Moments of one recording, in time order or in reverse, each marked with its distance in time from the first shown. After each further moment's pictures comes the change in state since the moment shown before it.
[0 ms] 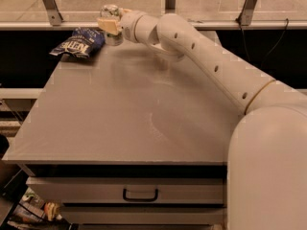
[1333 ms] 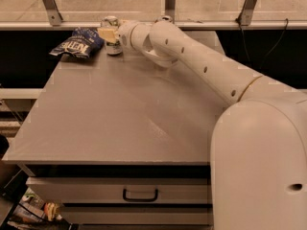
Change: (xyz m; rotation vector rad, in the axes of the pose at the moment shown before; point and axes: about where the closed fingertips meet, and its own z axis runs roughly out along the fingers) arm 0.047 -0.002 0.020 0.036 0.088 0.061
